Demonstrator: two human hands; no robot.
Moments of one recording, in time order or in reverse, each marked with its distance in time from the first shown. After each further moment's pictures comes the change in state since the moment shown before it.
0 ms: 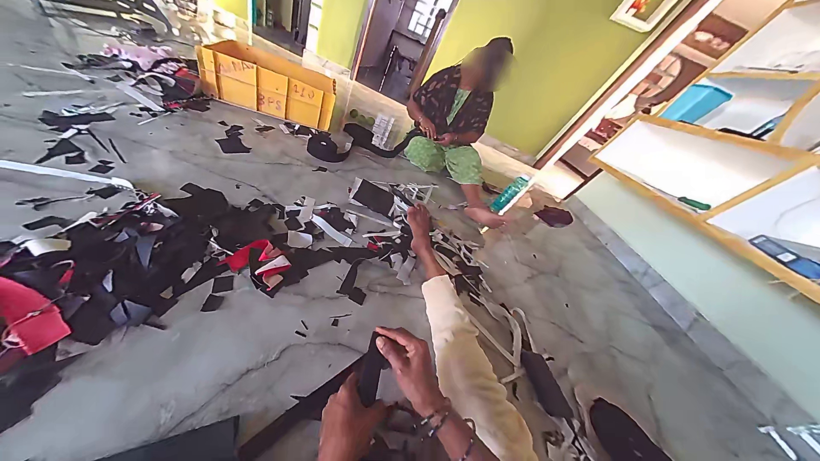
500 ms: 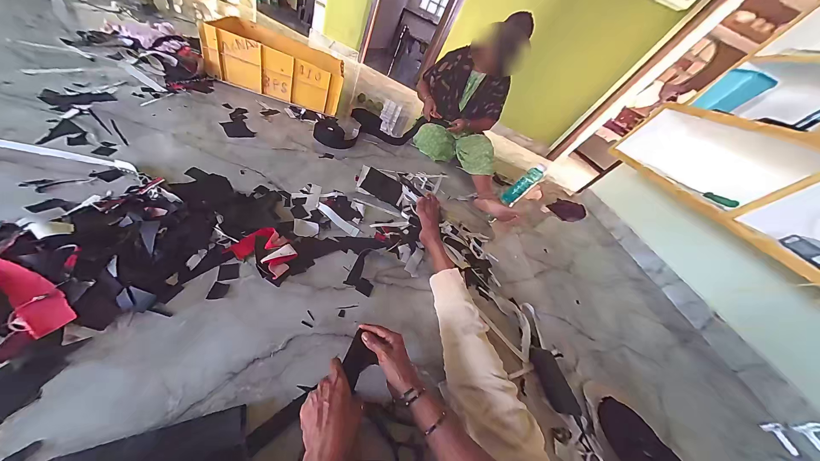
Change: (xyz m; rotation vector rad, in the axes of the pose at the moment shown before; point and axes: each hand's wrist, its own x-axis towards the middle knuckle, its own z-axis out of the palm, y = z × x) left_hand -0.002 0.012 -0.018 0.443 0.059 -0.249; right_hand 0.009 0.039 0.042 0.211 -0.168 0.340
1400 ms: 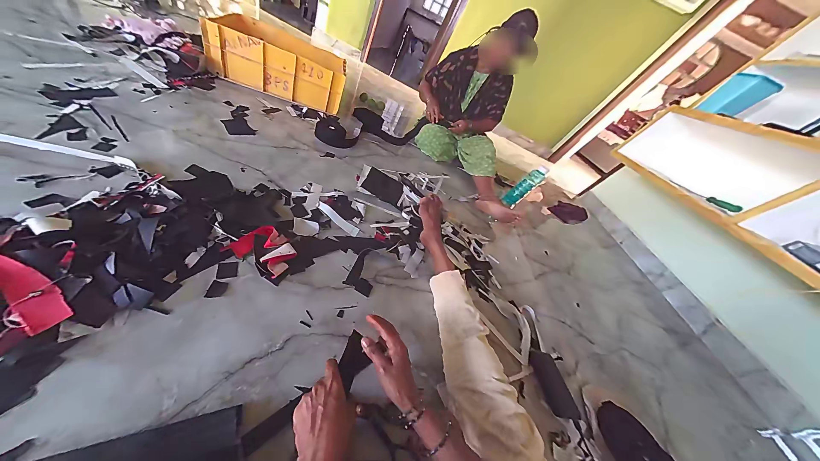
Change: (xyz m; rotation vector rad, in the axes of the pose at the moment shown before) left_hand -0.002 -0.005 0.000 0.003 0.040 0.013; right_hand -0.012 0.002 0.000 -0.222 0.073 -0.267
